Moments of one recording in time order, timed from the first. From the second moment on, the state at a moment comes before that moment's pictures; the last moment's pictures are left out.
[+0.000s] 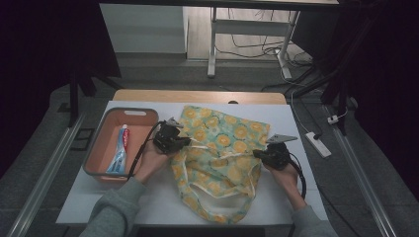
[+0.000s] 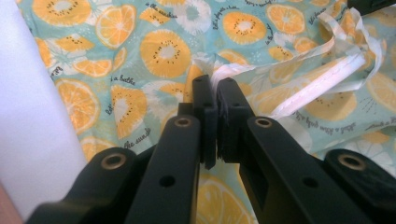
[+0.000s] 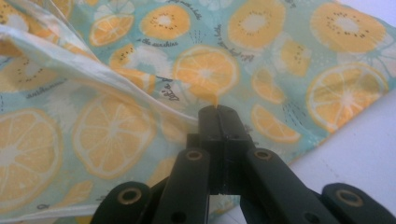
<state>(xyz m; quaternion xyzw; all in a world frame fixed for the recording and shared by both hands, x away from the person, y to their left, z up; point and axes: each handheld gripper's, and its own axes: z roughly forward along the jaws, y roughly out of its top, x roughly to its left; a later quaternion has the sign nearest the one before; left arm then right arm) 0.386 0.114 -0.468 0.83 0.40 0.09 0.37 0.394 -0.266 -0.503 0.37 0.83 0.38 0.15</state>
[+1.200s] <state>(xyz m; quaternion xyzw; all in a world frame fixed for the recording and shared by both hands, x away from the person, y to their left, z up) 0.302 0.111 -0.422 0.85 0.30 0.08 0.42 0.322 -0.178 -0.469 0.18 0.91 0.37 0.07</state>
